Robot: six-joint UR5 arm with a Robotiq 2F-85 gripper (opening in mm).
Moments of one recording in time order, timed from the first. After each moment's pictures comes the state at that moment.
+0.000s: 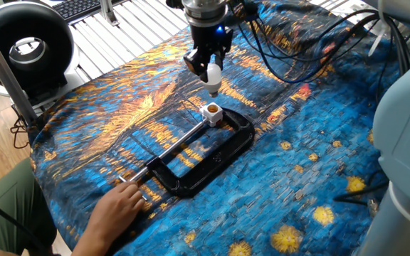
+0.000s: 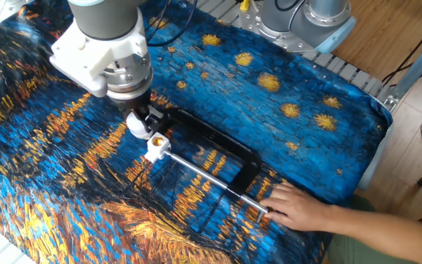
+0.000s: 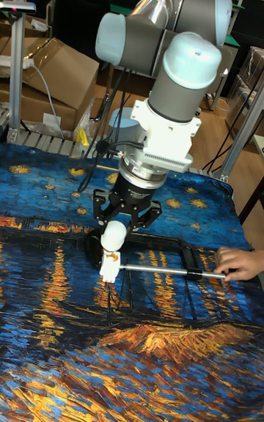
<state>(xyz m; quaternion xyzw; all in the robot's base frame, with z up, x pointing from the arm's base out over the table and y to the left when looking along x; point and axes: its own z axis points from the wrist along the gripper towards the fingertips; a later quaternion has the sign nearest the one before) 0.564 -0.012 0.136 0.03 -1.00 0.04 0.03</state>
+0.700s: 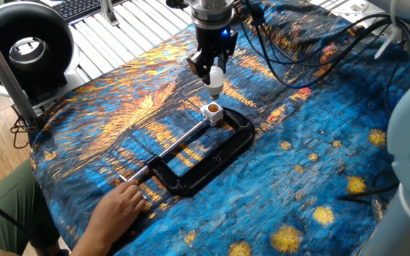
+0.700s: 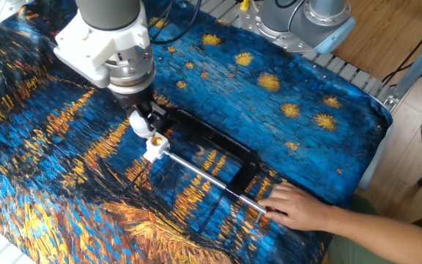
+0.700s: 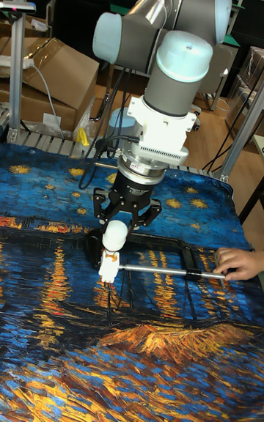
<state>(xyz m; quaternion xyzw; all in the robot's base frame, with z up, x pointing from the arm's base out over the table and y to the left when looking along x) 0.562 -0.007 0.133 0.03 -1.00 0.03 0.01</state>
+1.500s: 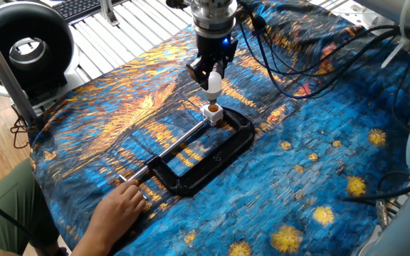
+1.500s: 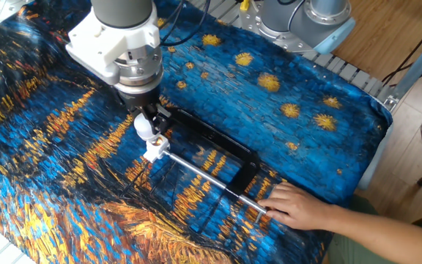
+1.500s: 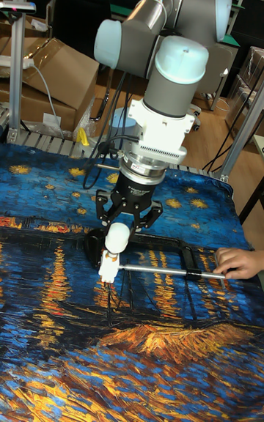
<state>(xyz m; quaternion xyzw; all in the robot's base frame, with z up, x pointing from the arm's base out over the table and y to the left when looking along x) 0.554 -0.001 0.121 0.02 -1.00 0.02 -0.01</state>
